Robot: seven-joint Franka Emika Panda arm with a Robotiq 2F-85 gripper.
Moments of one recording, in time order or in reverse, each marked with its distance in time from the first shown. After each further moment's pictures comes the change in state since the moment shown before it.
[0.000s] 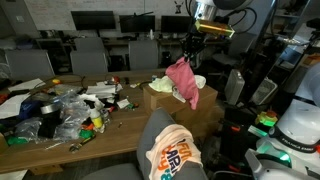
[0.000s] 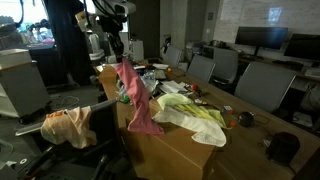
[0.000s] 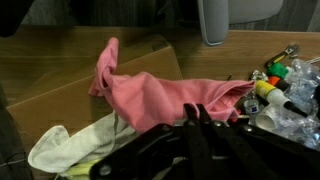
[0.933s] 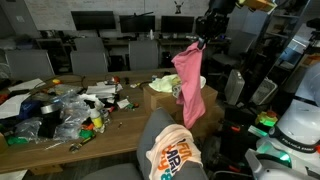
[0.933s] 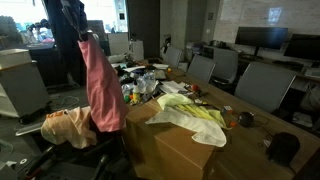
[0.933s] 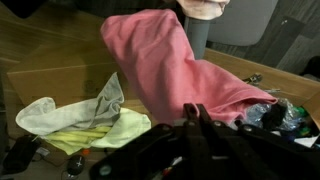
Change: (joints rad) arm 0.041 -0.348 0.156 -0.047 0.017 -0.223 -0.095
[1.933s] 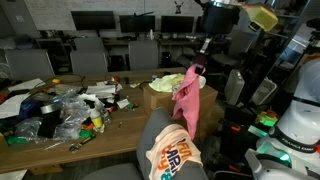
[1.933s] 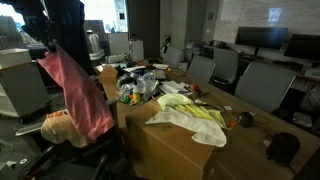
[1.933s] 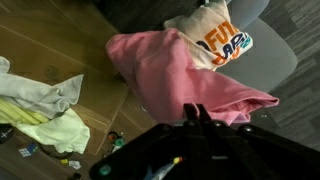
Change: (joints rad) arm 0.170 0.118 0.176 0.041 0.003 -0.084 -0.220
